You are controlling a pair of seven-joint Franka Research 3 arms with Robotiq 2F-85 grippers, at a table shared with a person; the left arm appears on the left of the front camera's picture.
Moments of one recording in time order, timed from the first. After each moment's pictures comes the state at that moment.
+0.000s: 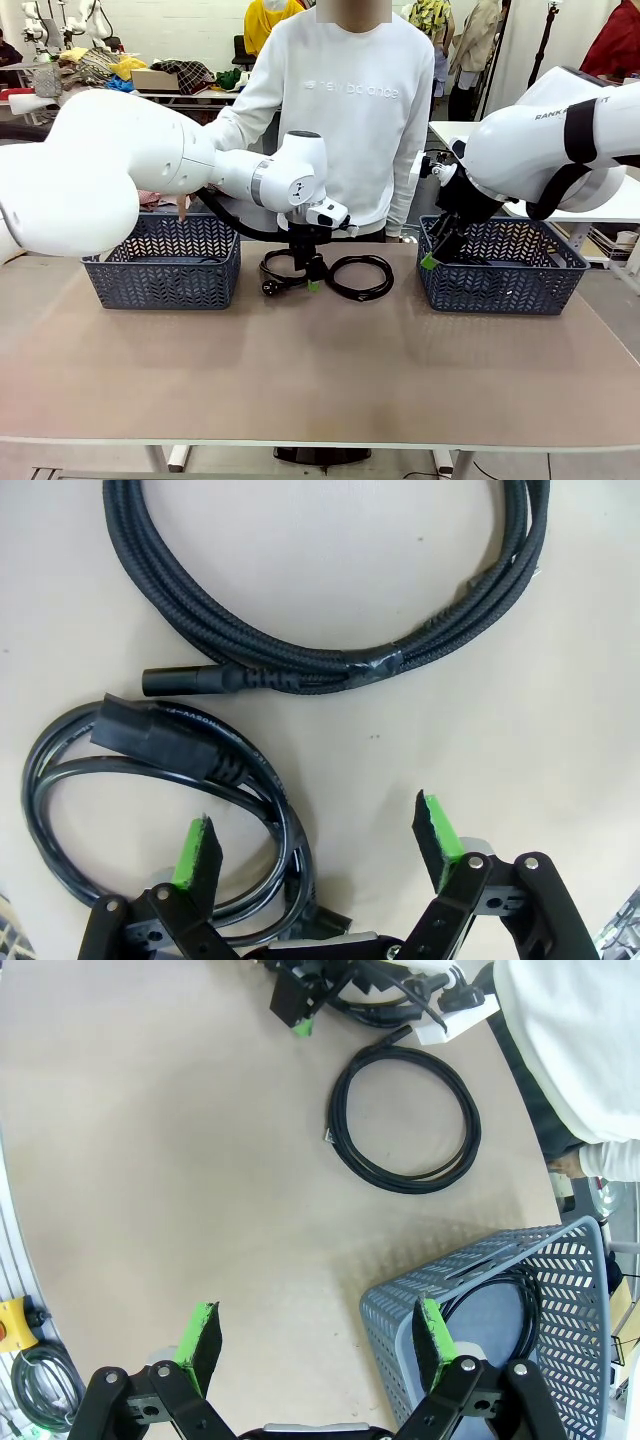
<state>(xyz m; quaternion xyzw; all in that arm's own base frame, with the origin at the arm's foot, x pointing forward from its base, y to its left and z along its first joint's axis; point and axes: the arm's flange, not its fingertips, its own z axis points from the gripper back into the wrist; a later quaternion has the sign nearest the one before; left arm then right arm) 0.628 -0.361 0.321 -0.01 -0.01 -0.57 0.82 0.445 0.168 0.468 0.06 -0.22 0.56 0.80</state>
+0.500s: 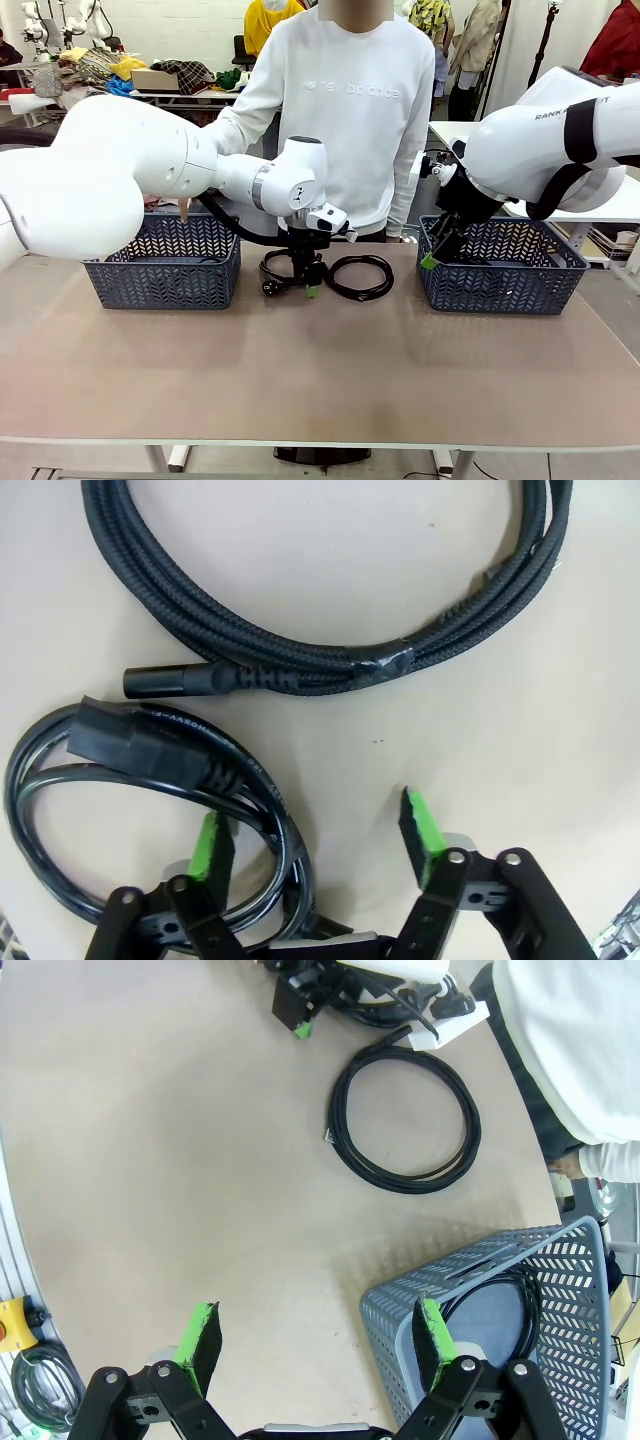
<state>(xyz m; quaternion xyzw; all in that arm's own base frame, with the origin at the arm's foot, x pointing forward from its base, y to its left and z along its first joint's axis) 0.629 -0.361 0.310 0.00 0.00 -0.57 0.82 0.445 0.168 0.468 0.06 -0.22 0.56 0.80</state>
